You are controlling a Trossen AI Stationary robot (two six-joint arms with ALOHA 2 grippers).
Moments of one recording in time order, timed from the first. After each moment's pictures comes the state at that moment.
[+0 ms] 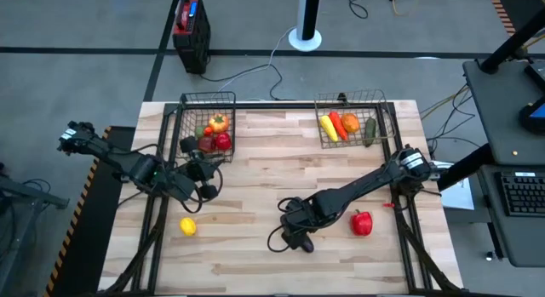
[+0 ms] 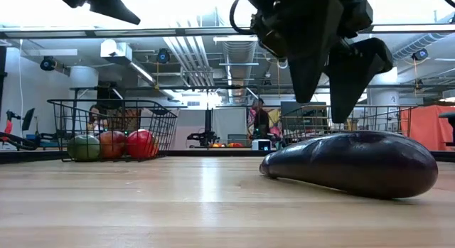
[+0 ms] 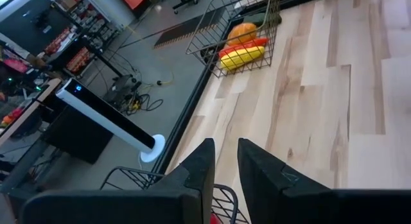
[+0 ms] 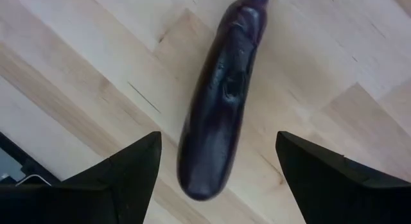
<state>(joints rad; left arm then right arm) -0.45 0.97 0.87 -0.63 -0.99 -0.09 0.37 1.95 1.52 -0.88 -0.08 1.21</state>
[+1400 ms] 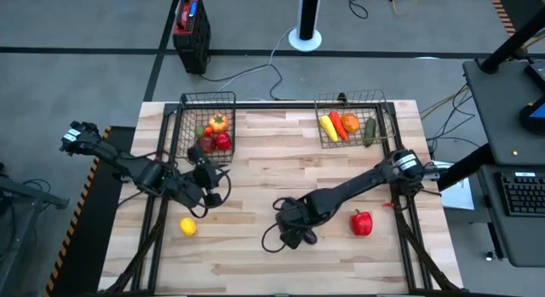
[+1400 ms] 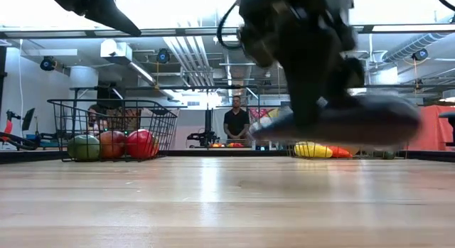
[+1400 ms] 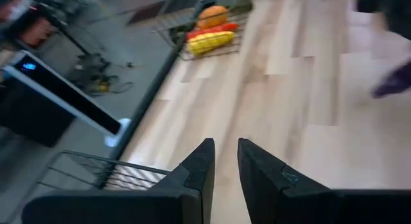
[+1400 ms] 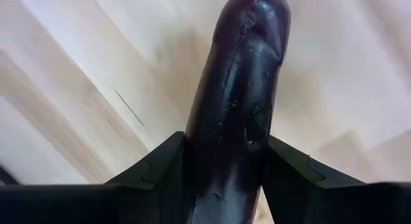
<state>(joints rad) -0.46 1.05 0.85 -0.62 -0.89 -0.25 0.34 2.01 1.54 -0.88 -0.06 1.02</state>
